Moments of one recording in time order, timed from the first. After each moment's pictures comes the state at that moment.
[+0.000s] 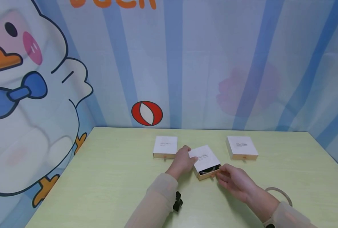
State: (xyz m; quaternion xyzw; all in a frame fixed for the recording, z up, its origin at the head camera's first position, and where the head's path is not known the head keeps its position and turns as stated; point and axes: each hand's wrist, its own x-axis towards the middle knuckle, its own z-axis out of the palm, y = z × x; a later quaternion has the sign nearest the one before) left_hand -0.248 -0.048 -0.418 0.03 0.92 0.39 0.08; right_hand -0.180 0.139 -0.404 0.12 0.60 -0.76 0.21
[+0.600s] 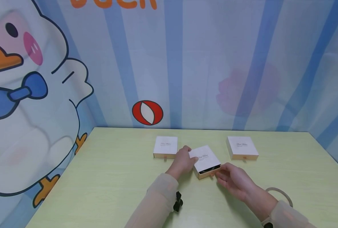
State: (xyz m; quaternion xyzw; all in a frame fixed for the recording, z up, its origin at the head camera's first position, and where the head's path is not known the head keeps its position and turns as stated) left_hand -0.249 -0.047 -0.416 0.01 0.91 0.39 0.08; right_hand -0.182 0.135 -0.404 0.12 0.60 -0.76 0.20
